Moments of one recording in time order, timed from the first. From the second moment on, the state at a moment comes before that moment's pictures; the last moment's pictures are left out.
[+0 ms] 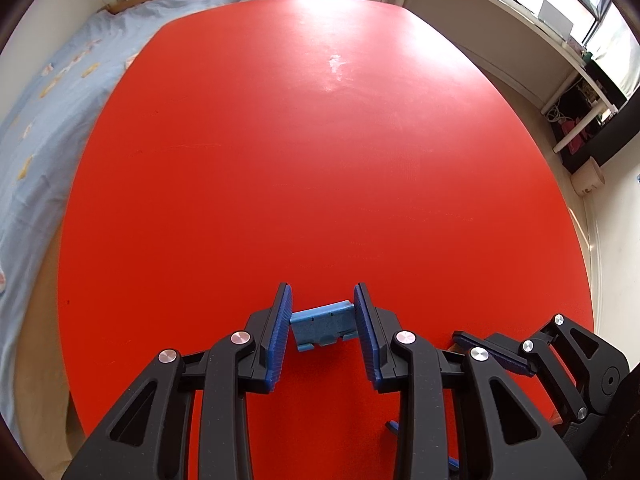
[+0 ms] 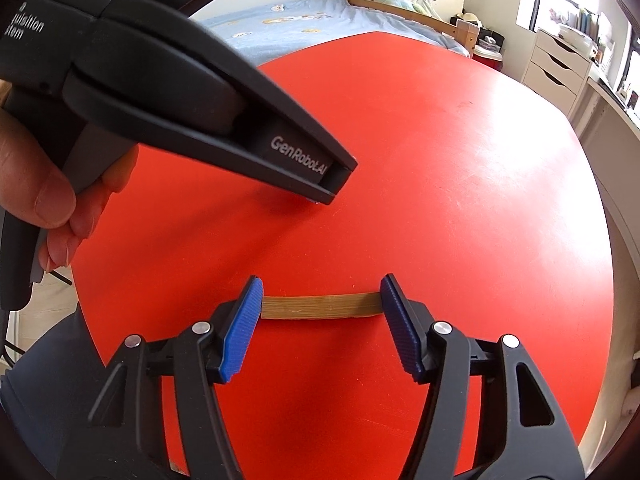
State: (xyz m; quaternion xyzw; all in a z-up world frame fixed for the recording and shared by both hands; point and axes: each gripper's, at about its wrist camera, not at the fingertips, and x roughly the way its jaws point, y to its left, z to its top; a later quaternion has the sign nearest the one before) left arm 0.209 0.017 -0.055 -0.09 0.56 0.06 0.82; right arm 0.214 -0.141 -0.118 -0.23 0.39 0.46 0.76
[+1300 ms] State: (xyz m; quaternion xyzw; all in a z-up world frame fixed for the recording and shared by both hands) left arm 0.022 -0.026 0.027 -0.02 0.41 -0.06 0.91; right arm 0.089 -0.234 -0.025 -0.17 0.32 0.44 0.82
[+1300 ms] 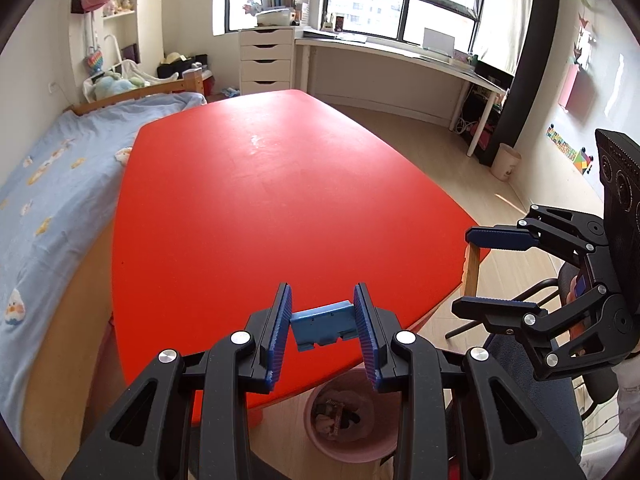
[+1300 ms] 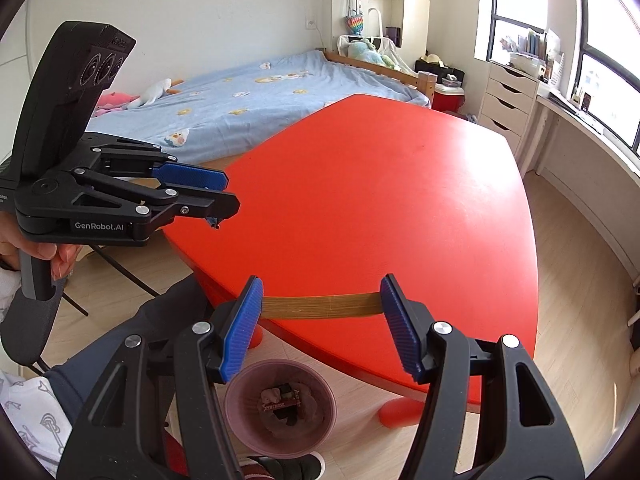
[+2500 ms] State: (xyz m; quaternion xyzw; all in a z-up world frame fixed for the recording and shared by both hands) left arm -0.035 -0.048 -0.012 -0.04 0.42 -0.11 0.90; right arm 0.027 -0.259 -0.074 -0.17 0.37 0.45 0.79
